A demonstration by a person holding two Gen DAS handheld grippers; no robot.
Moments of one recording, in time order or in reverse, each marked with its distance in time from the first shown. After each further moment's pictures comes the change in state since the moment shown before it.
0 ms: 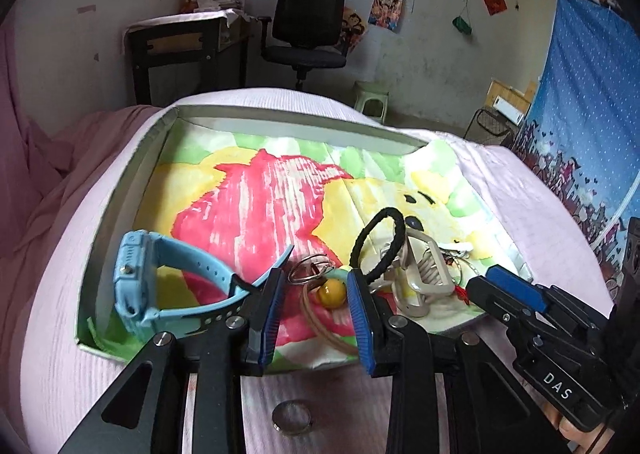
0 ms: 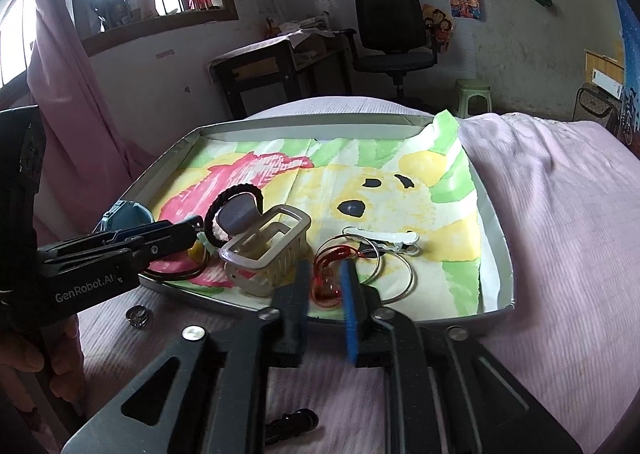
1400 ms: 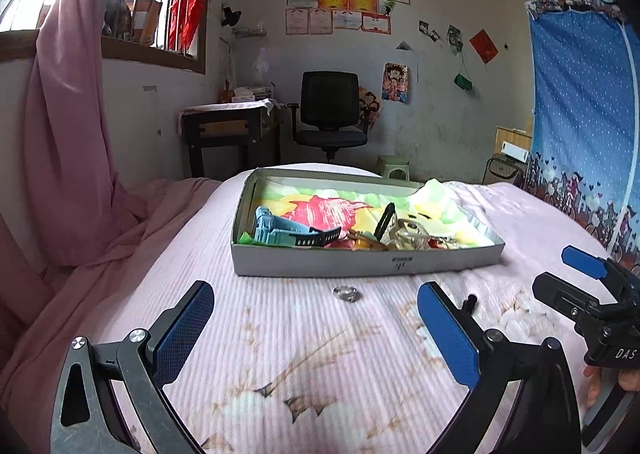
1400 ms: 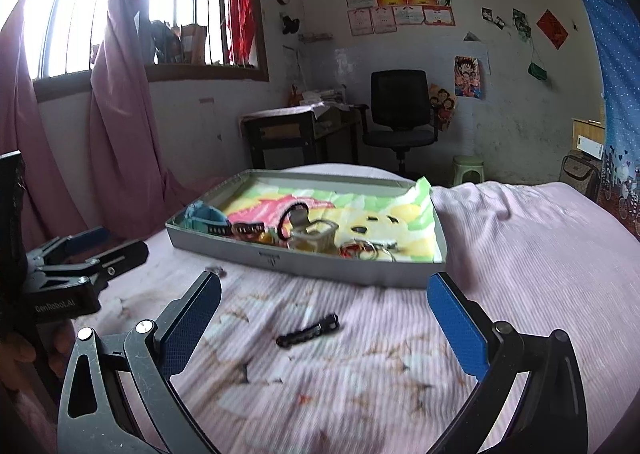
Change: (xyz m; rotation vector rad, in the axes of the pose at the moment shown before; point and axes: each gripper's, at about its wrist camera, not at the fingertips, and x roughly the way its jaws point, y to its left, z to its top) left arm -0.132 0.004 -0.102 0.082 -0.324 0.151; right arm -0.132 0.016 -0.068 -0.113 -0.269 -0.015
